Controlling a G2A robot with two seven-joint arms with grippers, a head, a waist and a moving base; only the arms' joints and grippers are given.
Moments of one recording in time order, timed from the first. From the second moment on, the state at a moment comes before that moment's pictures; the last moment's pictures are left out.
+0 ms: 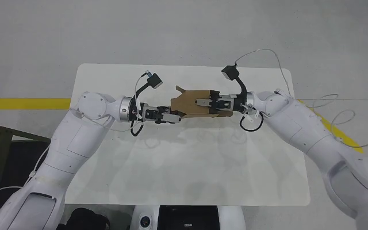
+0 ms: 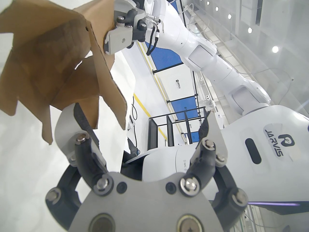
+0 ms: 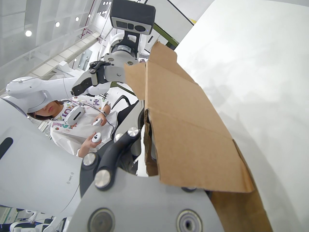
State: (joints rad) left arm 0.75 -1.01 -0.99 -1.38 -0.47 -0.41 -1.28; right arm -0.31 -1.09 0.22 -0.89 0.71 -1.01 0.81
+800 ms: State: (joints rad) left arm 0.77 -1.02 -0.98 -1.39 -0.48 -0.39 -1.29; right arm -0.33 -1.15 0.33 -0.88 0.66 -1.01 0.81
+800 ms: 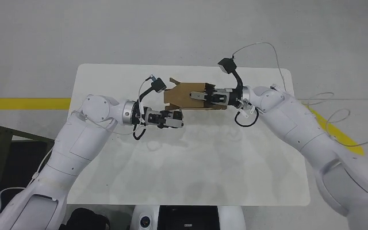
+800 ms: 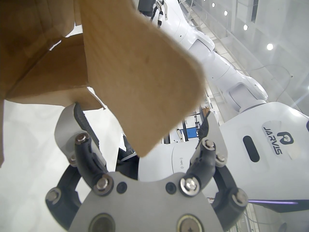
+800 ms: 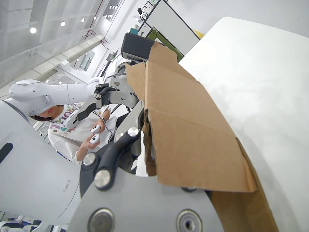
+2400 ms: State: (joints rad) left arm 0.76 -1.00 -1.09 -1.28 -0.13 -0.49 -1.16; right arm -0.43 -0.97 0.36 -1.09 0.66 -1.01 0.81
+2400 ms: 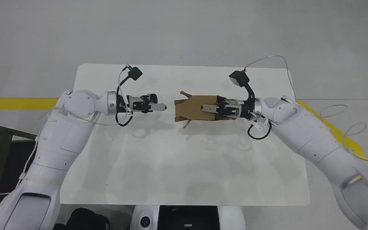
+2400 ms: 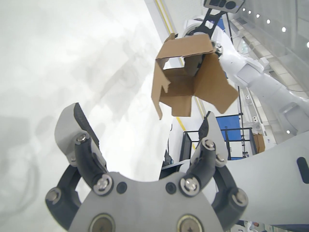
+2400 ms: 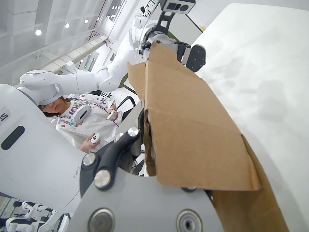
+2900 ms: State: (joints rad) left arm 0.74 -1.01 -1.02 -1.31 0.01 -0.50 -1.08; right arm -0.43 -0.95 0.37 -1.18 0.70 -1.01 0.81
